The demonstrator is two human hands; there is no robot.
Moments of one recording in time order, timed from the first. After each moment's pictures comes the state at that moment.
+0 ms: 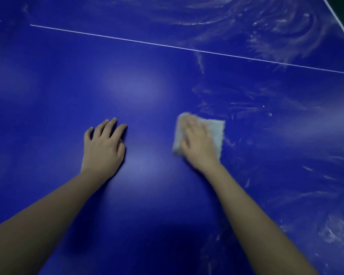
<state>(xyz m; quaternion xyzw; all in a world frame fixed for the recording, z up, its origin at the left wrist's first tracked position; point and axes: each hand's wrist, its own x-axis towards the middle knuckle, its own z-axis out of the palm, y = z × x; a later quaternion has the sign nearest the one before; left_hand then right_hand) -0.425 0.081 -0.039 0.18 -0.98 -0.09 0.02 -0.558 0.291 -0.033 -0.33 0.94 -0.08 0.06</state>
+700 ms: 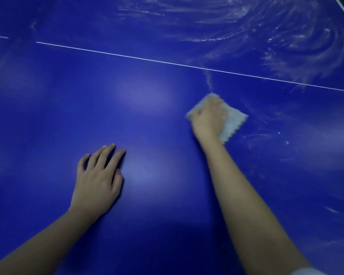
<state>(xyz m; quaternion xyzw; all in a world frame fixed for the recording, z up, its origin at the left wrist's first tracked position) -0.429 0.080 -0.039 0.20 -0.98 -0.09 0.01 -0.692 0.221 -0.039 -0.10 0.99 -0.14 -0.03</state>
